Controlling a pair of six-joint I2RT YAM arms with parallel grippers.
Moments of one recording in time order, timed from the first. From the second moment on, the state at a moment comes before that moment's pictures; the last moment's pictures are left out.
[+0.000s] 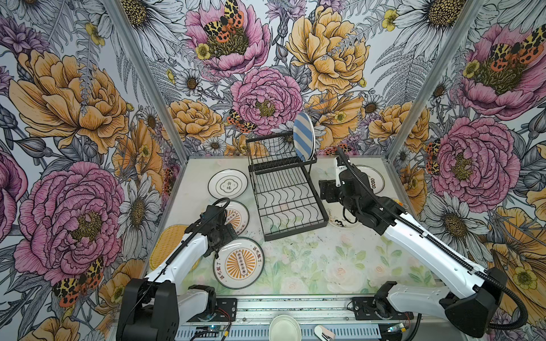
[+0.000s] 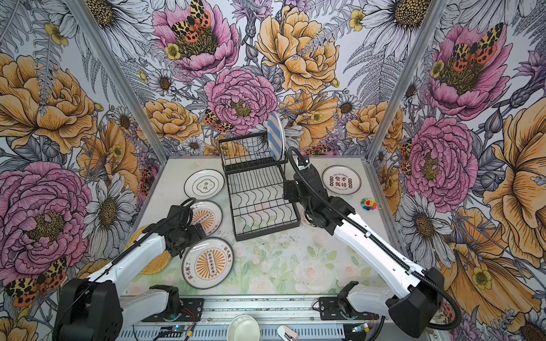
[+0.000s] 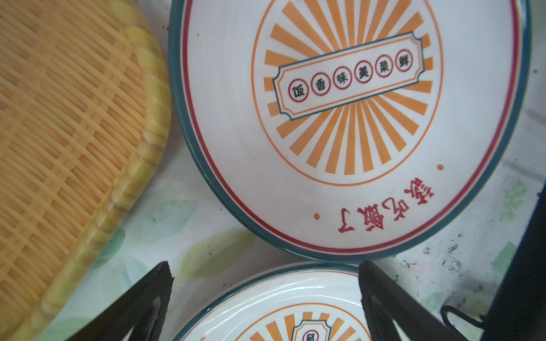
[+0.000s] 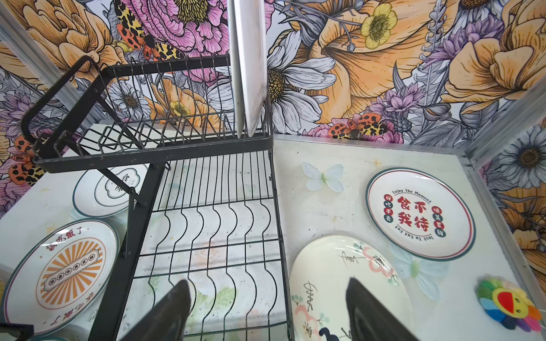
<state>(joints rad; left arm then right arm) -0.13 1.16 0.61 -0.67 -0.08 -0.68 0.63 1.22 1.20 -0.52 0.36 0.28</state>
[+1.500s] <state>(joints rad) -0.24 1.07 0.60 -0.79 -0.01 -0.88 0.63 1.16 1.17 -0.54 0.37 0.28</state>
